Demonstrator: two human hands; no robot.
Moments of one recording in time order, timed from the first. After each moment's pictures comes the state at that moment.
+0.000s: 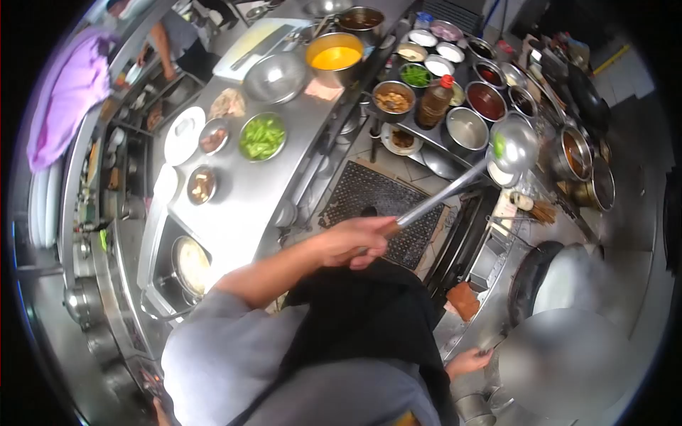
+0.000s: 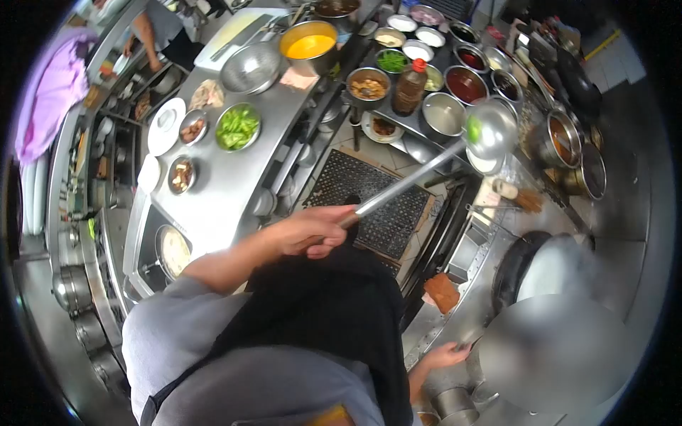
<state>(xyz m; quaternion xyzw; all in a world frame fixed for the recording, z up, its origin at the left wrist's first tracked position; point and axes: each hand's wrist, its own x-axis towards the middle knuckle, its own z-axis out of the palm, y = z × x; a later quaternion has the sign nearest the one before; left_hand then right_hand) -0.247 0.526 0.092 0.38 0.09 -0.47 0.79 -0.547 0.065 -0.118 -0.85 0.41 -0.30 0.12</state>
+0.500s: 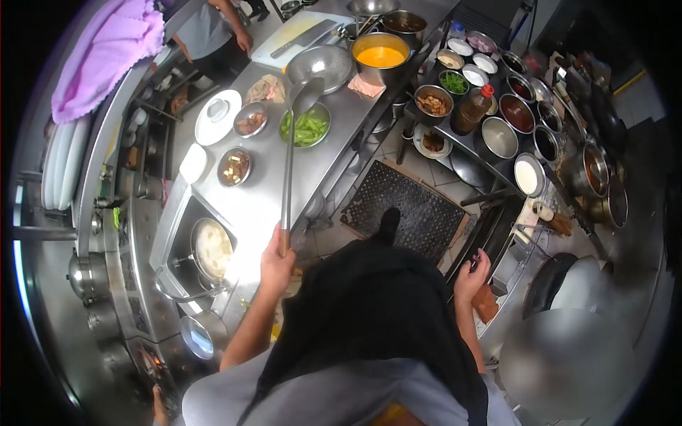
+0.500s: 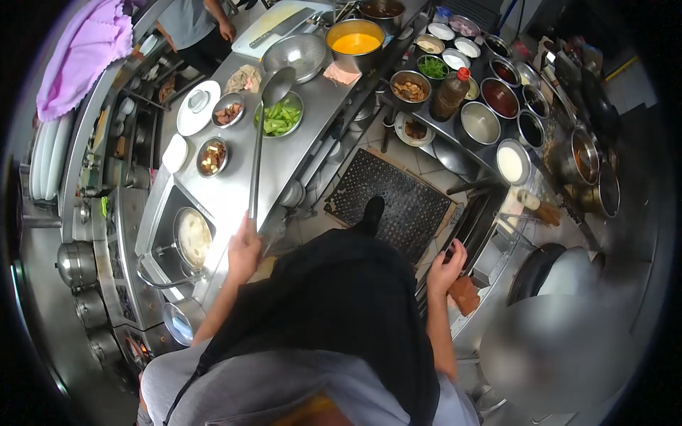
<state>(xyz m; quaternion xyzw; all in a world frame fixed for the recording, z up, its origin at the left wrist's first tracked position) -0.431 0.676 0.073 0.80 0.38 0.00 0.47 -0.327 0.237 -0.090 -0.88 0.07 -0.14 0.44</state>
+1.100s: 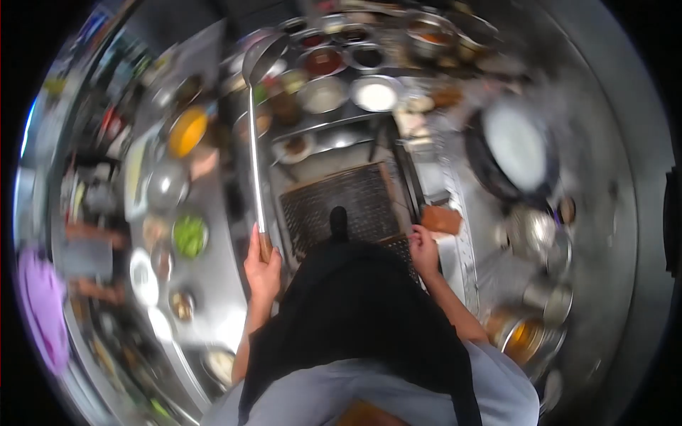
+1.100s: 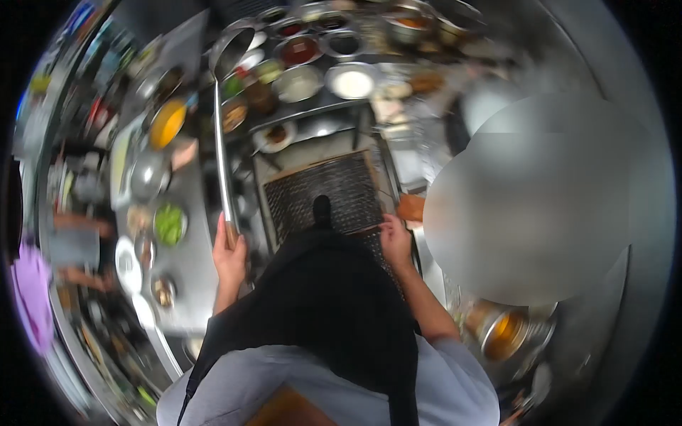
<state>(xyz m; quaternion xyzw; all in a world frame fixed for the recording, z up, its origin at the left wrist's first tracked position) -0.286 0.559 0.043 0.87 -0.04 0.00 0.49 -0.439 0.209 -0.115 -0.82 0.27 -0.13 0.49</state>
